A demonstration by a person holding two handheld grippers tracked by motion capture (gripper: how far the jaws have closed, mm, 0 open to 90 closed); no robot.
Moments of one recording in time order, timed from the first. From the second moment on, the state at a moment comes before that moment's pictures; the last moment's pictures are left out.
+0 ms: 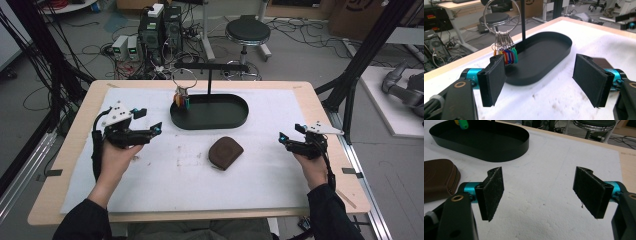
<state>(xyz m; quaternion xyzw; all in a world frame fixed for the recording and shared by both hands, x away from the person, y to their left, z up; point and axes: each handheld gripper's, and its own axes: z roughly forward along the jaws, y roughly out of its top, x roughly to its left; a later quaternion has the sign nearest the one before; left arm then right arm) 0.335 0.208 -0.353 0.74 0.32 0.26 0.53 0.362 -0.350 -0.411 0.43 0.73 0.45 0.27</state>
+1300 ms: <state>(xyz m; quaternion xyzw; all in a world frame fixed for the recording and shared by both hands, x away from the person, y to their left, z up) 0.316 0.236 -0.399 0.72 0.35 0.28 0.53 0.359 -0.351 -0.410 0.43 0.73 0.47 0.25</state>
